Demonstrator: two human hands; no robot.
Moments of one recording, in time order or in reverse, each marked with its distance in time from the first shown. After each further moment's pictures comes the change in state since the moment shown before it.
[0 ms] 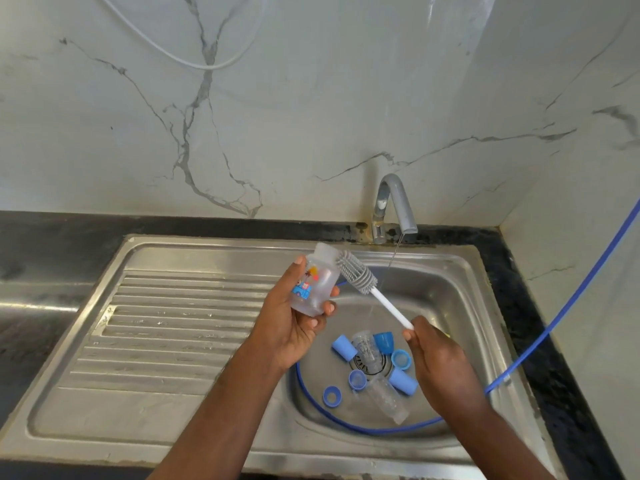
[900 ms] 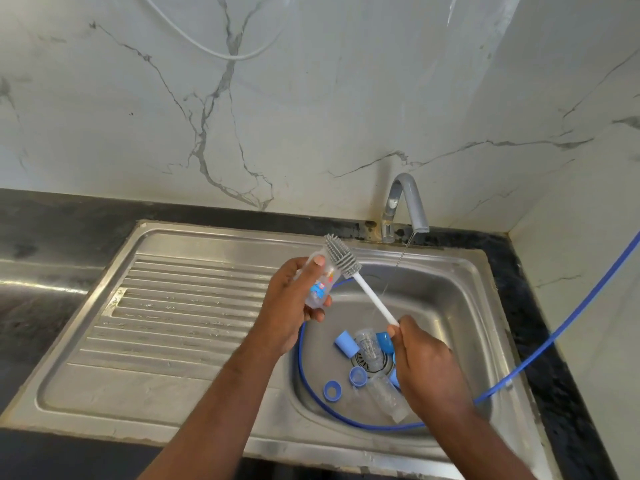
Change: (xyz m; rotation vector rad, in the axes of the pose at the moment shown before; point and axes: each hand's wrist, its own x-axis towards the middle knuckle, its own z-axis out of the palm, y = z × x) left_hand 0.002 -0.004 -0.012 0.465 0.213 0.283; right_hand -0.007 -0.041 -0.001 -0.066 -0.153 0.061
